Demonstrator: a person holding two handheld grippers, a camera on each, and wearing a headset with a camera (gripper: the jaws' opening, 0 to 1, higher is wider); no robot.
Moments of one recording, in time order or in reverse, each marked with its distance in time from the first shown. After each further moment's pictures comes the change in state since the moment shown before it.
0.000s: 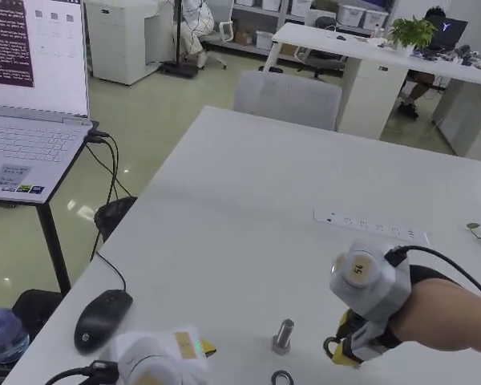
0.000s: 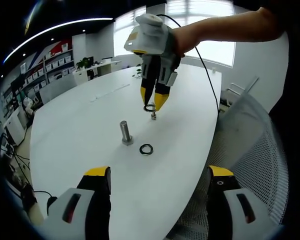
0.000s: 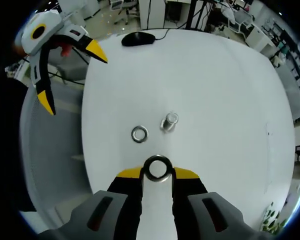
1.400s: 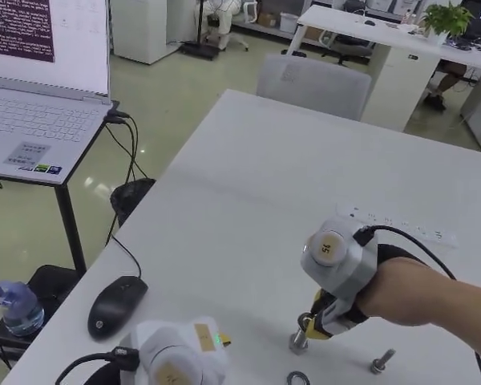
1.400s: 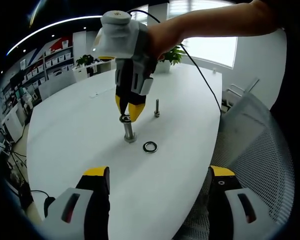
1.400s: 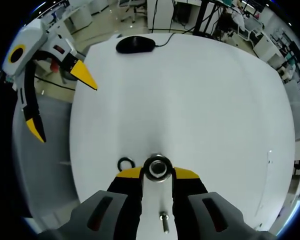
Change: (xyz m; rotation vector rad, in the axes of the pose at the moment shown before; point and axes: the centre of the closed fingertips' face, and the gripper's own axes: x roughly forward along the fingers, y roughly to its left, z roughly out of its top) left arm 0.012 0.013 -0.006 -0.017 0.014 -0.016; right arm 0.040 -0.023 0.059 -0.080 0.009 0.013
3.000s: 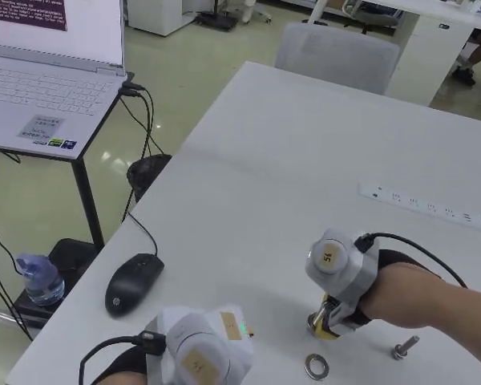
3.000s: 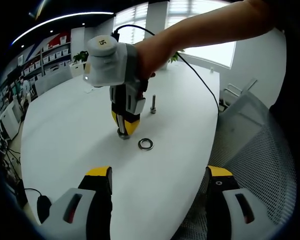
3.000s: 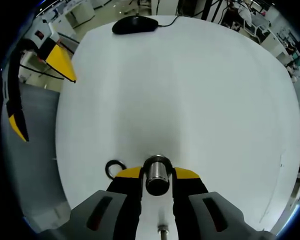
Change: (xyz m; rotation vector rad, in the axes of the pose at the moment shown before) left arm 0.013 -0.008 -0.009 -0.019 0.022 -0.042; right arm 0.052 0.002 -0.014 -0.016 0.051 0.037
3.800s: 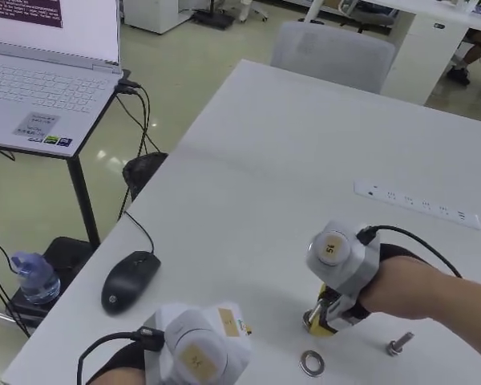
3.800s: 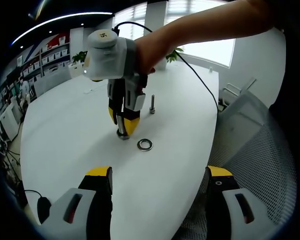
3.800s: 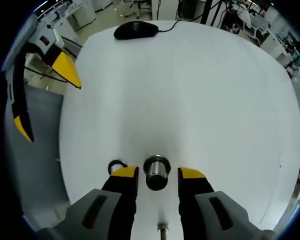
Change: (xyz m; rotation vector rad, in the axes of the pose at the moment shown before) left arm 0.001 -0.001 0.003 0.009 -0.005 -0.005; right arm -0.015 -0.001 0.002 0.000 -0.033 0.009
